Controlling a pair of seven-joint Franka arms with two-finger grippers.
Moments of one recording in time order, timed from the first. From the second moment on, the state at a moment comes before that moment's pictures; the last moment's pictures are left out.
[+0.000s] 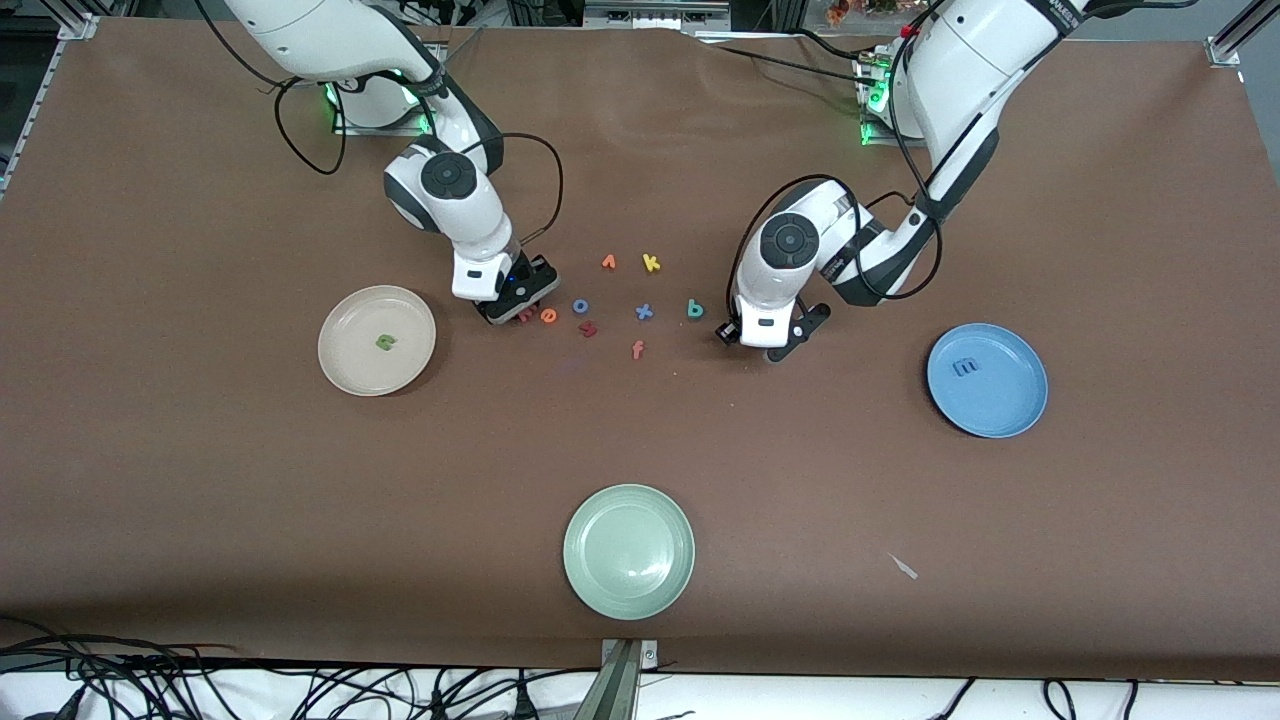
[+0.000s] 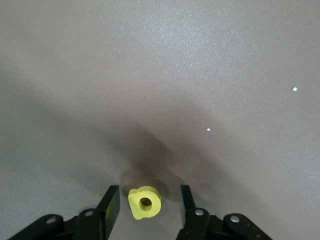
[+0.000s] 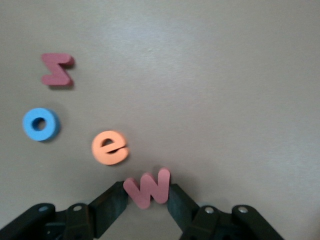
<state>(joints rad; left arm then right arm) -0.13 0.60 -0.48 -2.02 0.31 2.48 -1.57 0.29 0.45 0.26 -2.33 -0.41 2.89 0.26</state>
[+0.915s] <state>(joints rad) -0.14 0.61 -0.48 -2.02 0.34 2.48 -1.57 0.23 0.26 0.05 -2.31 -0.30 2.62 -0.17</state>
